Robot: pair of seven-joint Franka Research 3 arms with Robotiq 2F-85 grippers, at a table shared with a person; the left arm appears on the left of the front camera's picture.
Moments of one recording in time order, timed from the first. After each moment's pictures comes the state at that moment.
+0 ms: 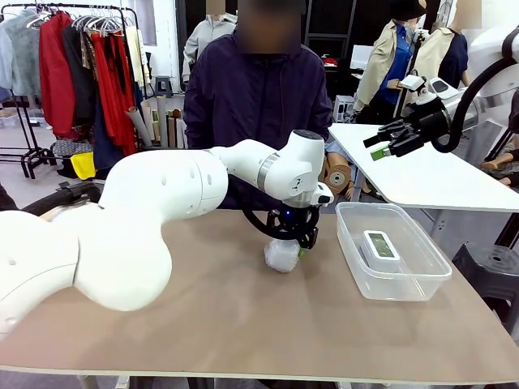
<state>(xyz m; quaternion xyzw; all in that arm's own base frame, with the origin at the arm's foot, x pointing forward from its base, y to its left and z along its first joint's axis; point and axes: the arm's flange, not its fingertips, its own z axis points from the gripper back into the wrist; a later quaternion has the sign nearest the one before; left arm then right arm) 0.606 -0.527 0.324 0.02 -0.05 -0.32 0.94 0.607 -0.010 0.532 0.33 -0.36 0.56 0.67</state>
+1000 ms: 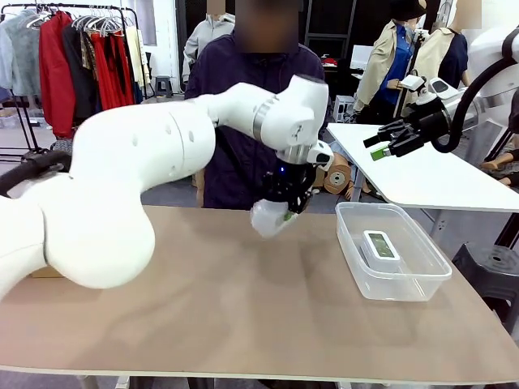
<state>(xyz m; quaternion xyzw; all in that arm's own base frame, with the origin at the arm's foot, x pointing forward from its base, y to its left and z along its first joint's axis) 0.585 -0.500 0.461 0.06 -0.05 -0.38 0.92 0.607 -0.010 0.532 0.33 -0.36 0.56 0.67</state>
